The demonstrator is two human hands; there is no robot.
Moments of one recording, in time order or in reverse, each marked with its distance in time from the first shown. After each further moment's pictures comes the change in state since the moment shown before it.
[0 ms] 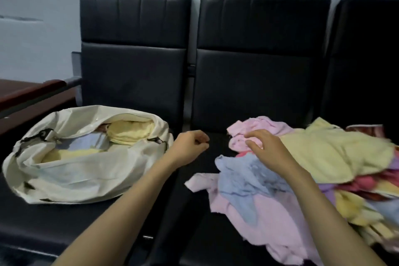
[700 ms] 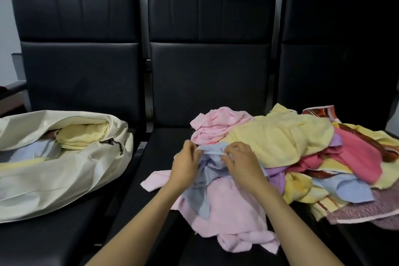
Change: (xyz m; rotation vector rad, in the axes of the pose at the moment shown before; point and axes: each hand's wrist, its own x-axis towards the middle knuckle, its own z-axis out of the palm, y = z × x) left_hand 0.007 0.046 0.144 -0.229 0.160 -0.087; right_hand -0.055 0.072 0.001 -0.134 0.006 0.107
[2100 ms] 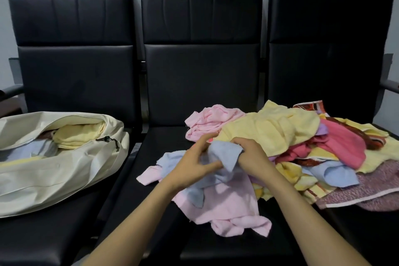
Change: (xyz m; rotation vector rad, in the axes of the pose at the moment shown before) left_hand -0.040 0.025 -0.003 -0.144 -0.387 0.321; right_hand -0.025 0.000 -0.041 0.382 -0.045 0.106
